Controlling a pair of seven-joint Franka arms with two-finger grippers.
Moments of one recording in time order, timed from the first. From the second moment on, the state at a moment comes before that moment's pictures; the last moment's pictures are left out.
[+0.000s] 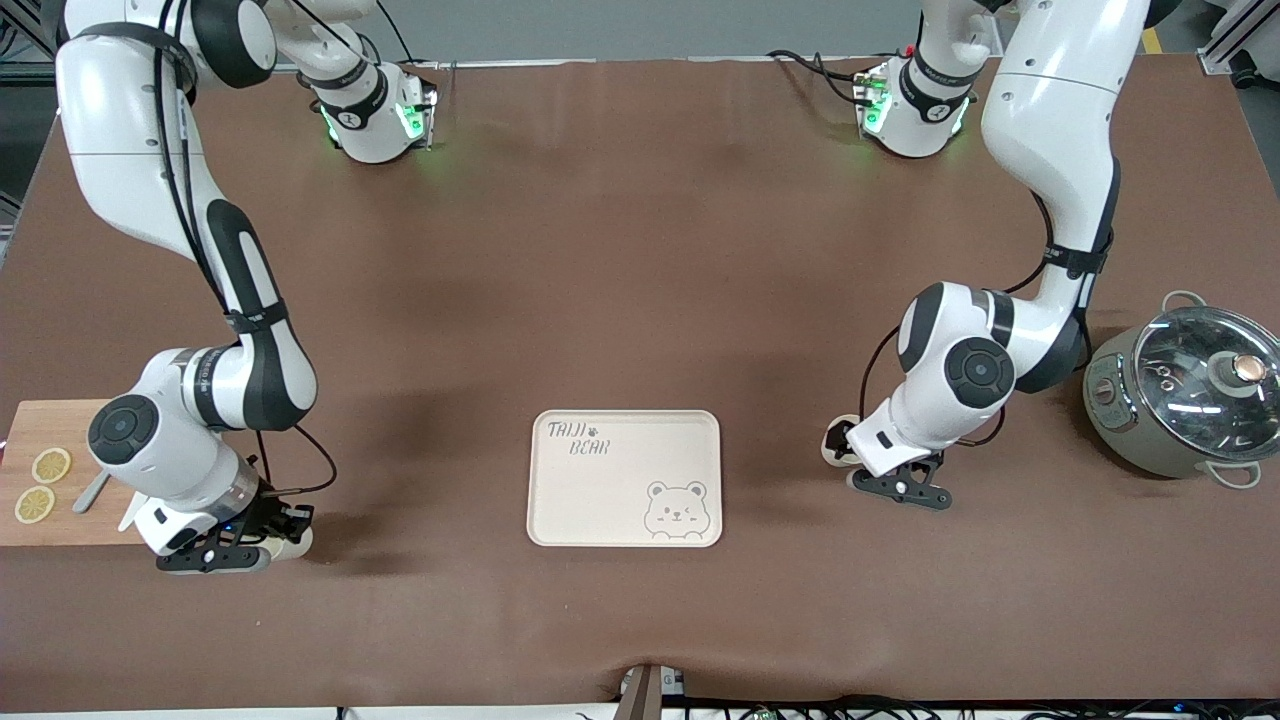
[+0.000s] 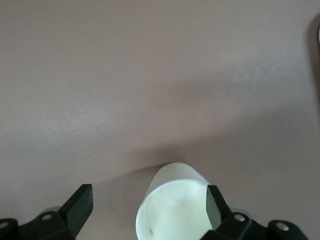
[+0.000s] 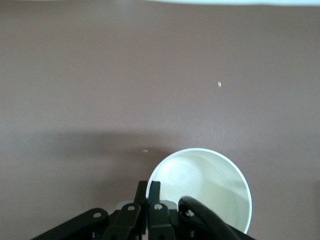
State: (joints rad) left arm -0.26 0.61 -0.02 -1.68 0.01 2.35 0.00; right arm 0.04 0.77 -0.03 -1.42 0.02 2.44 -0.03
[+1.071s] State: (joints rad) left arm -0.24 0.60 -0.03 -1.77 0.01 2.42 0.06; right arm 0.30 0.76 -0.02 -1.26 0.02 2.22 0.26
